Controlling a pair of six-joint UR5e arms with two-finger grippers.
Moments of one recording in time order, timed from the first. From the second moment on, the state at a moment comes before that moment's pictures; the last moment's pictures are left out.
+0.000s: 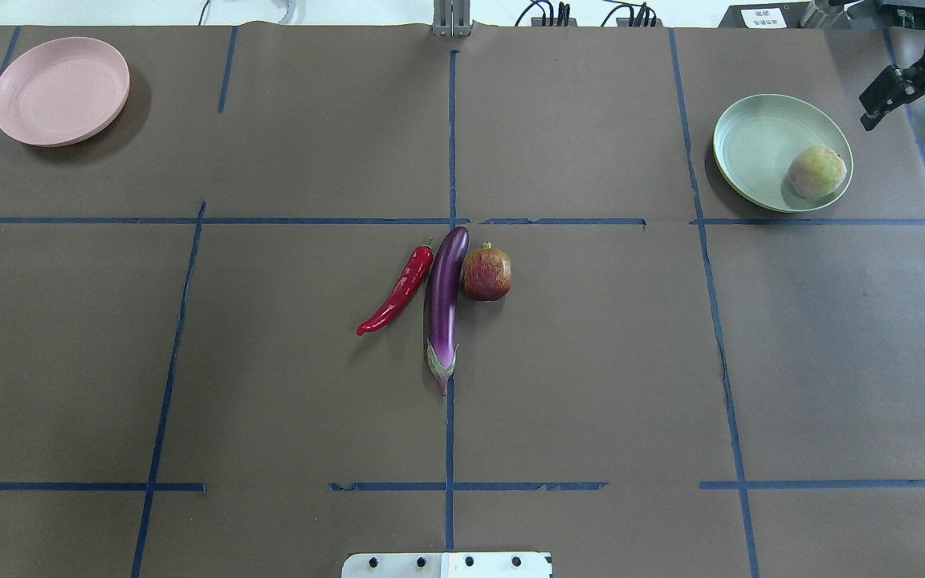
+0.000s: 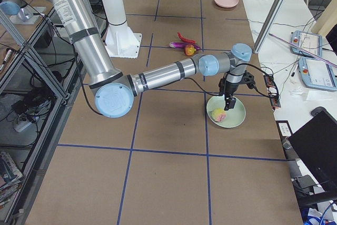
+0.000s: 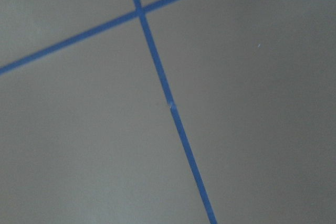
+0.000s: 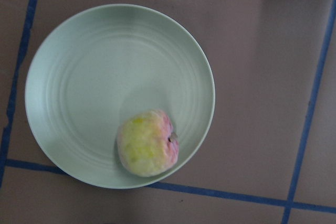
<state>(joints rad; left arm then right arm) -1.46 -1.50 -1.89 -1.49 -2.26 0.24 1.31 -1.20 1.53 -1.71 2.20 0.14</state>
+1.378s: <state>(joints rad) -0.57 -2.16 -1.84 -1.54 -2.03 -1.12 1.49 -1.66 1.81 -1.72 2.27 -0.10</state>
